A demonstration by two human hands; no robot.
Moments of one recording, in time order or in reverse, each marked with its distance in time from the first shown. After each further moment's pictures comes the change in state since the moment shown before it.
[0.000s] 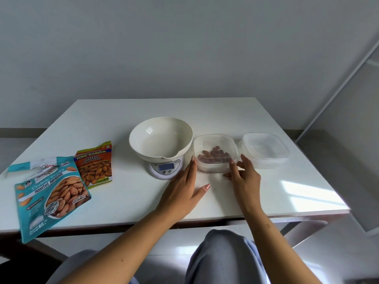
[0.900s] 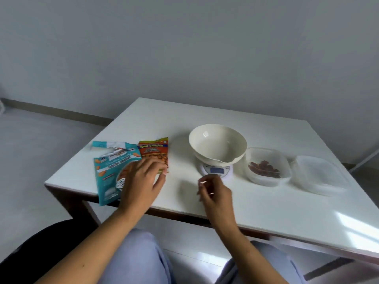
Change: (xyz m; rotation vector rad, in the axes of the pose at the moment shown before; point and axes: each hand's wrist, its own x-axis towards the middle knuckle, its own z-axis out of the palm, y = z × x) left_hand -0.106 -0.122 -0.115 0.248 0.519 -0.178; right_hand -0.102 -0.059 0.120 0.023 -0.436 -0.219
